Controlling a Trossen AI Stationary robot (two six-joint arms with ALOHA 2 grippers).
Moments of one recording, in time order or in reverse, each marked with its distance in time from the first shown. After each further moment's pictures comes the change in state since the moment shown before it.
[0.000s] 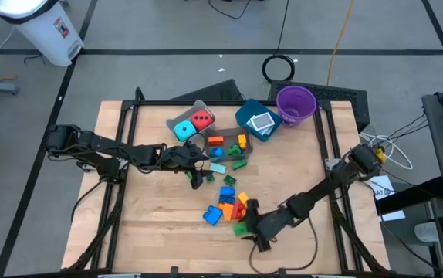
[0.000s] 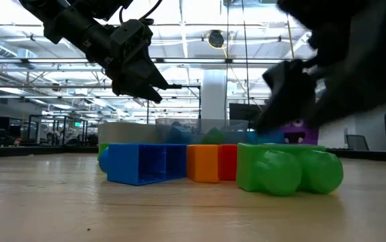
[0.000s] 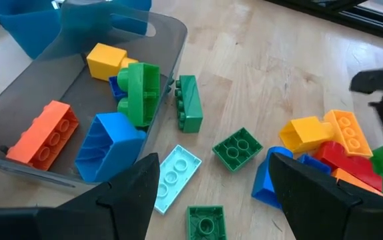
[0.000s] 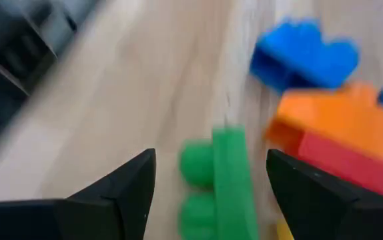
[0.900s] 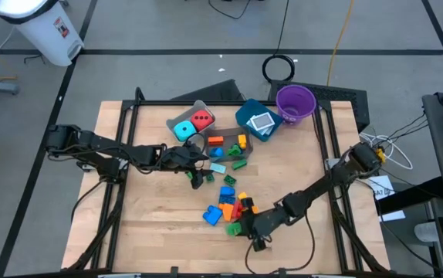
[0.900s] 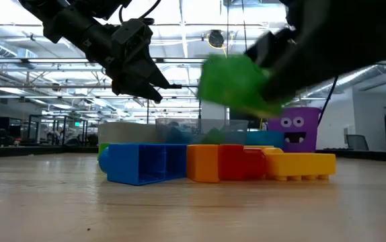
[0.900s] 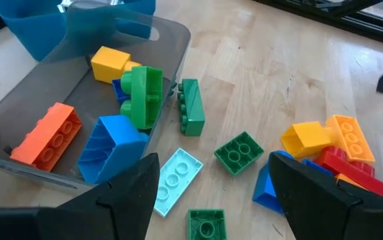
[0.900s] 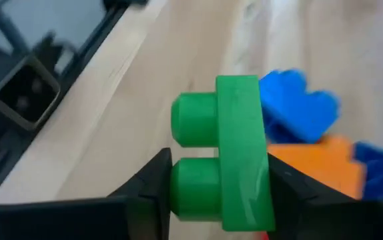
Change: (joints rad) left arm -0.005 0.000 0.000 0.007 -0.021 -0.011; right arm -0.051 -0.017 0.090 -0.066 -0.007 -0.080
